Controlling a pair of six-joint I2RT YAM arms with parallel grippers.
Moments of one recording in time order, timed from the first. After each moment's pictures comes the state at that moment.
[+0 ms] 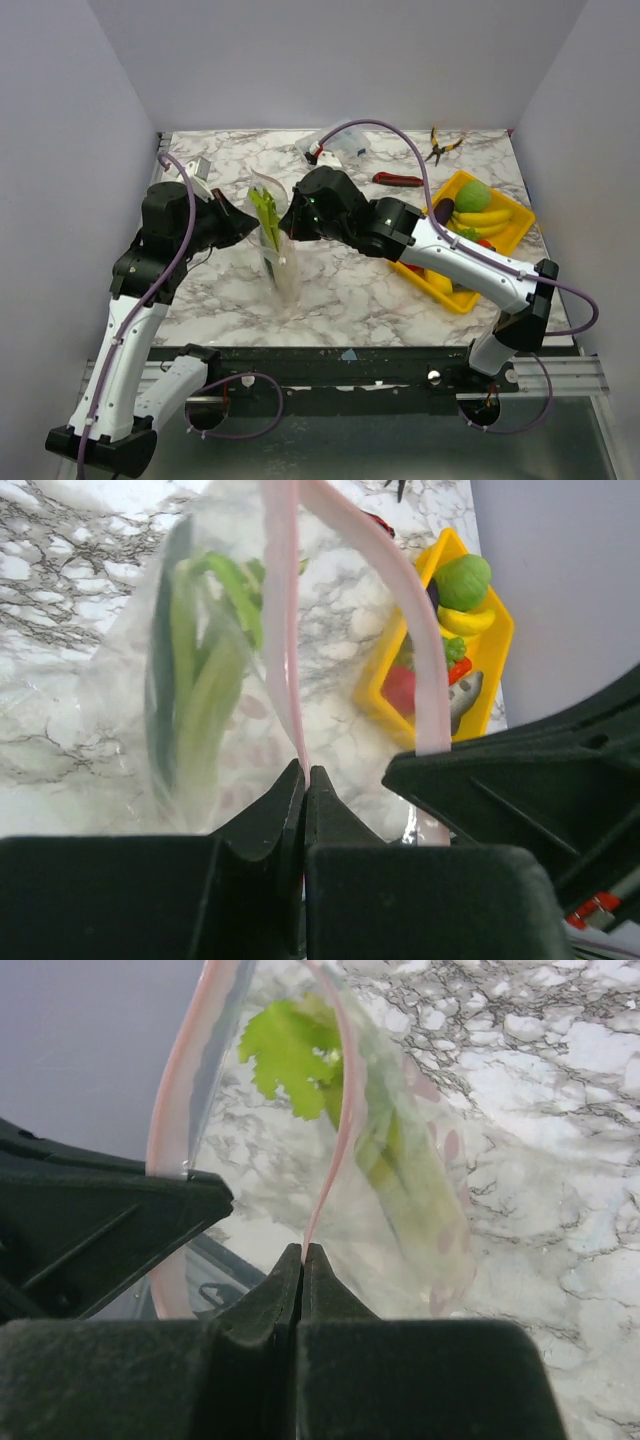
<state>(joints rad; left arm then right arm) -0.24 0.88 1.14 -0.70 0.31 -0.62 1.11 1.66 1.77 -0.65 0.29 0.78</state>
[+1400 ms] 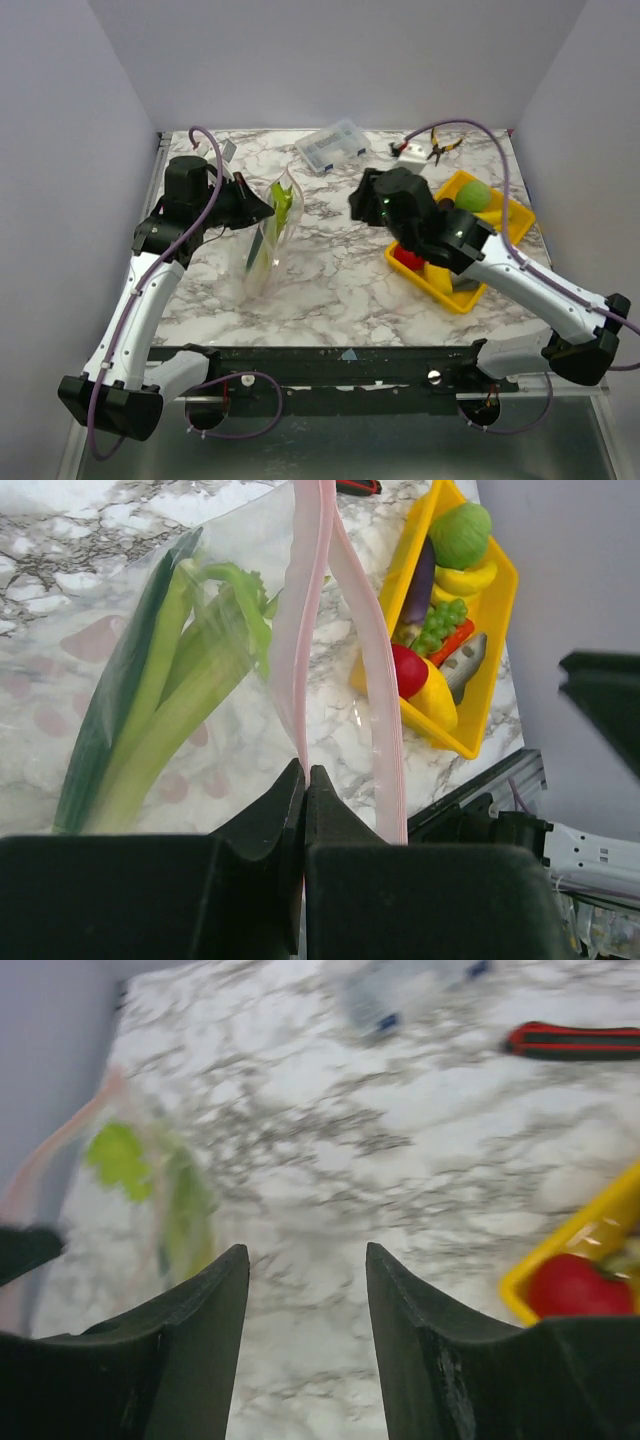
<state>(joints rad) -0.23 1.06 1.21 -0.65 0.44 -0.52 1.03 1.37 1.49 -0.59 0.59 0.65</state>
